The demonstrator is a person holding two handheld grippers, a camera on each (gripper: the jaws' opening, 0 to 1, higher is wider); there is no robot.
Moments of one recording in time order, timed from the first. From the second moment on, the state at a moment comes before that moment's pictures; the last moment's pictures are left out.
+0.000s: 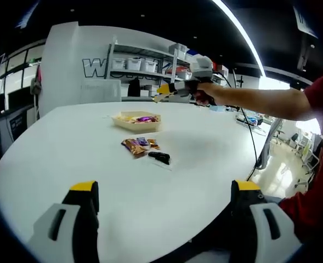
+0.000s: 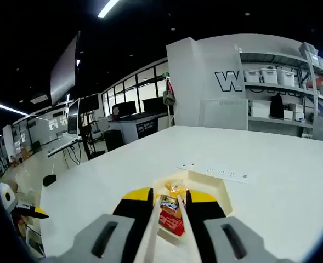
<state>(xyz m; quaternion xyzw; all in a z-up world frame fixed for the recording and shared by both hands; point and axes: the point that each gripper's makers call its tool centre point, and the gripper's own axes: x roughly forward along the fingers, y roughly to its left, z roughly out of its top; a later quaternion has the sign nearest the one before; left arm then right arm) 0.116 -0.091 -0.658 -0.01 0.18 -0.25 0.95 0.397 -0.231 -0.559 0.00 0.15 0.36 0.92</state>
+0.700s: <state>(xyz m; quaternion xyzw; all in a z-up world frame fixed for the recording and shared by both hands) 0.119 -0.074 -0.656 -0.02 0.18 -0.23 0.96 0.421 -0.229 -0.564 -0.02 0.14 0.34 0.93</state>
